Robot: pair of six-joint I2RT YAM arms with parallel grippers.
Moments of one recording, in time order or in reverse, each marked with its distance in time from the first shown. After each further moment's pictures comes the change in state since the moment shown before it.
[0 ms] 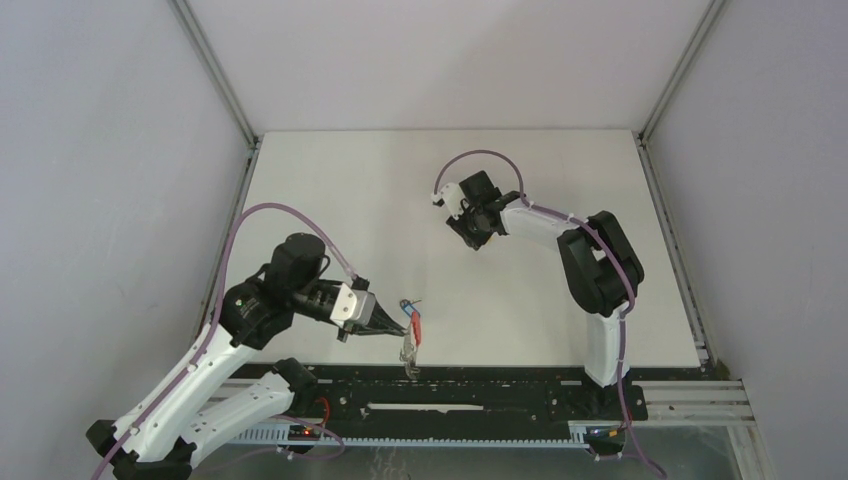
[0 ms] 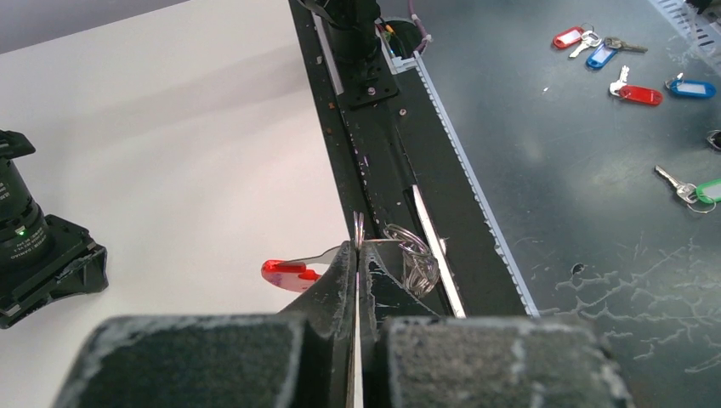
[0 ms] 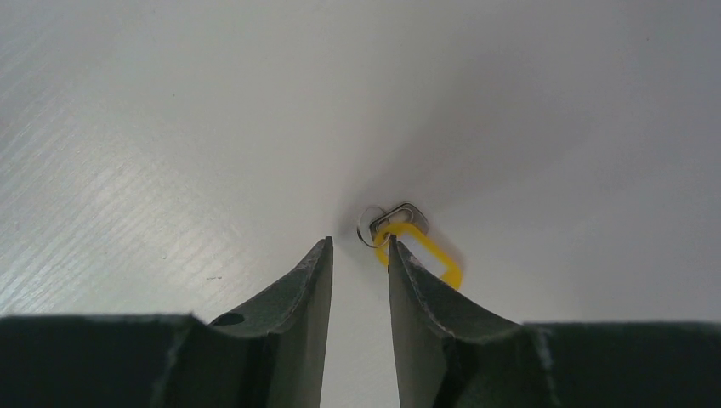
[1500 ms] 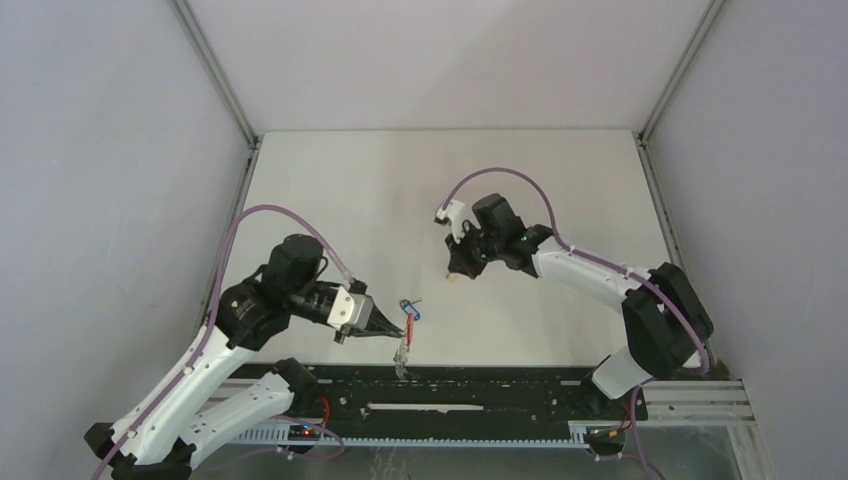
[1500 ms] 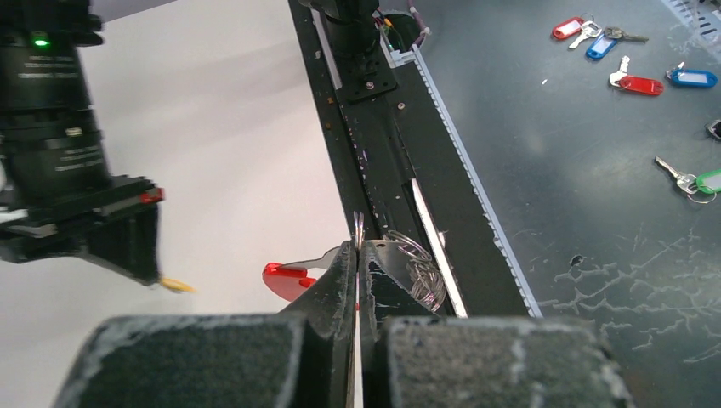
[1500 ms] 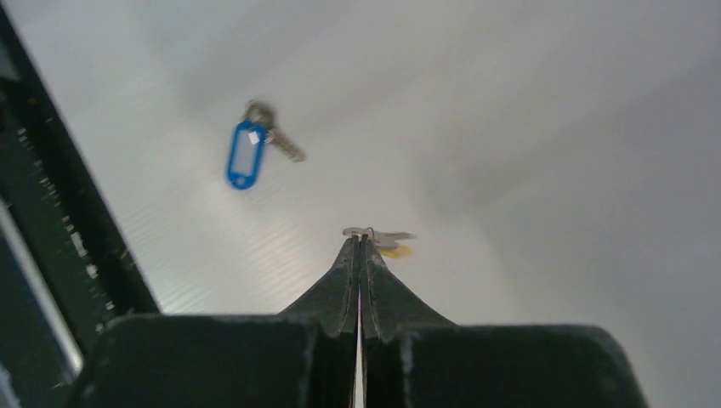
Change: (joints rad) left arm 0.001 -0.008 0.017 -0.055 -0.008 0.042; right arm 0.108 -0.428 -0.328 0.142 -0.291 0.222
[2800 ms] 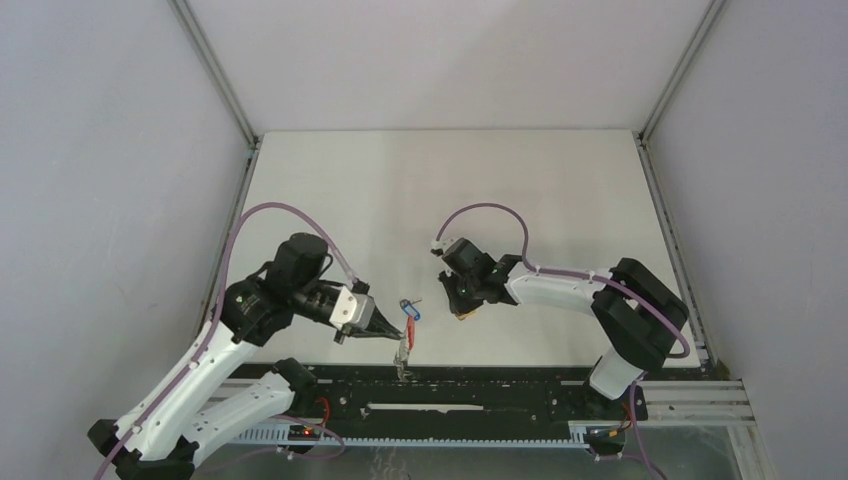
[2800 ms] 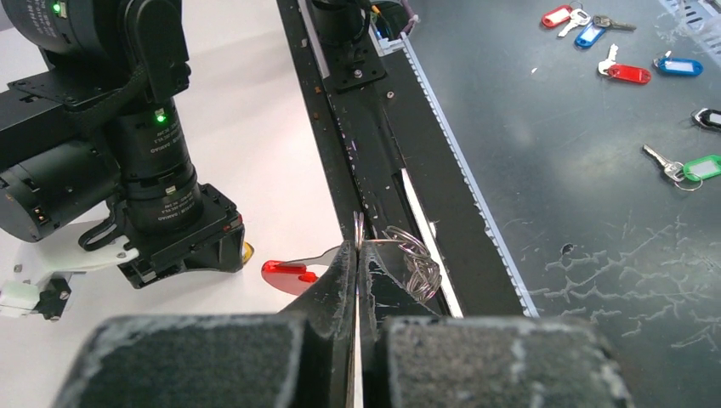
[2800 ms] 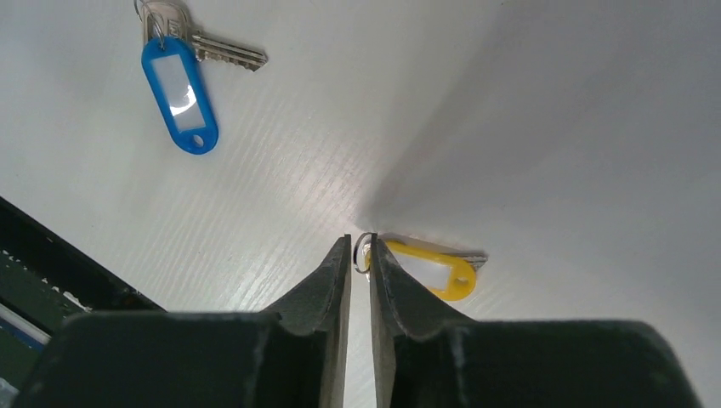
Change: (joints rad) left arm 0.013 0.022 0.000 -0.060 0.020 0.062; right arm 0.236 0.072 -0.129 -0.052 0.328 0.509
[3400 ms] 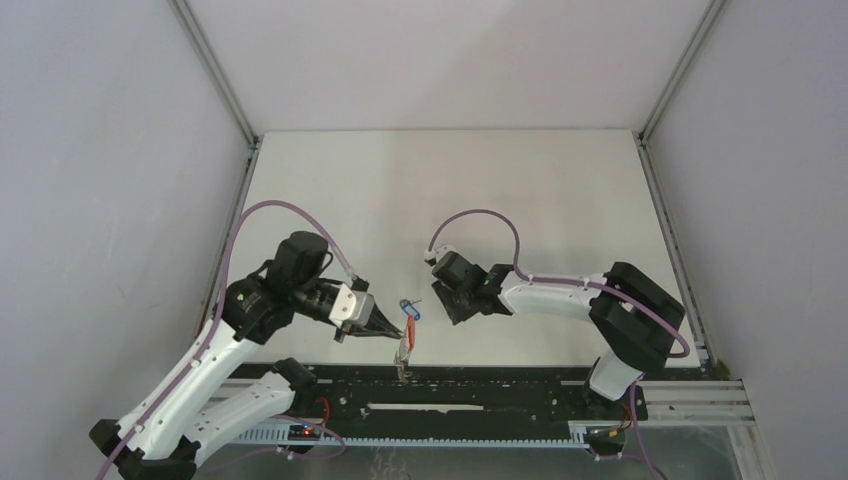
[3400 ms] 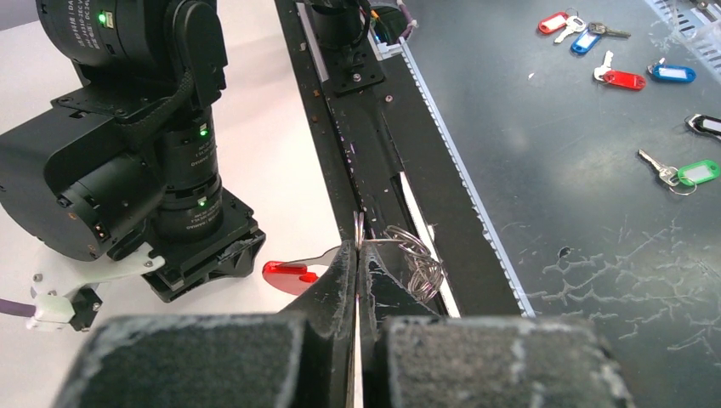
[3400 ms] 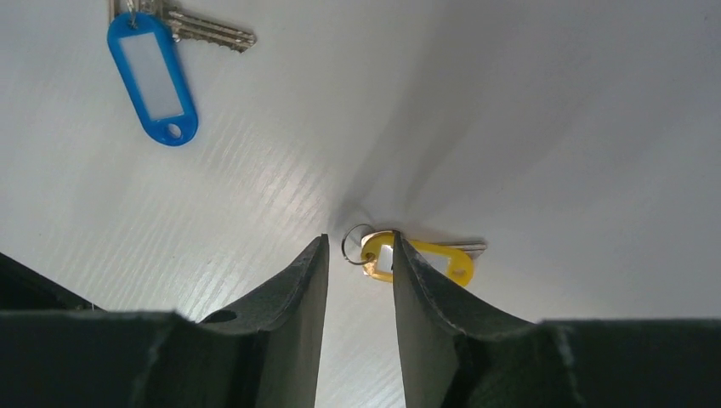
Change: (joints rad) left arm 0.026 0.016 0.000 -0.002 0.033 0.005; right arm 0.089 0.006 0.000 -0.020 0.172 0.005
